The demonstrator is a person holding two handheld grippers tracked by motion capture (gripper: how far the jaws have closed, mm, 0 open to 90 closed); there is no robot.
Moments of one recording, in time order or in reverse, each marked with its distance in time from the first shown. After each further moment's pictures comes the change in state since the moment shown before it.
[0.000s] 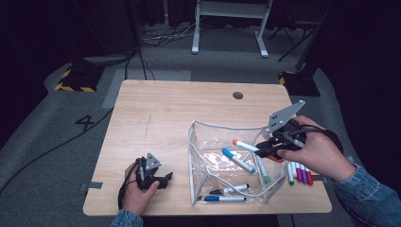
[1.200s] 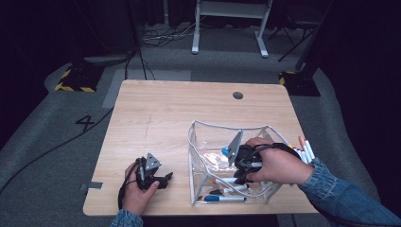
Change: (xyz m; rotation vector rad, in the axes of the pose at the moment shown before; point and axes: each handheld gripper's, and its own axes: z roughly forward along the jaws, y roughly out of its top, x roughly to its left) left arm 0.000 0.000 0.000 0.000 0.000 0.000; right arm 0.029 0.024 0.094 0.337 0.211 -0.237
